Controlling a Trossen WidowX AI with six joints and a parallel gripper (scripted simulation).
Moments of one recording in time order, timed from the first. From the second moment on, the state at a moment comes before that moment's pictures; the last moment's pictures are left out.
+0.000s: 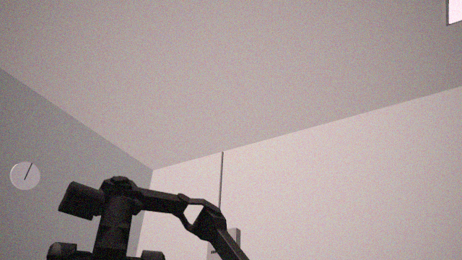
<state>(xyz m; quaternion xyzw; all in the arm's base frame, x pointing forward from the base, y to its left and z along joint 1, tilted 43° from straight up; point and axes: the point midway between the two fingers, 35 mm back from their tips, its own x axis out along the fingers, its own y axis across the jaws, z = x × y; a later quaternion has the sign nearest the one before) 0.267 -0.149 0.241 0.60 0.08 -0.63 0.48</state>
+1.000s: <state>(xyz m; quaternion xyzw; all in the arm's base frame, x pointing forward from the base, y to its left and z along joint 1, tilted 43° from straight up) 0.307 -0.111 0.179 0.69 -0.02 -0.62 0.37</state>
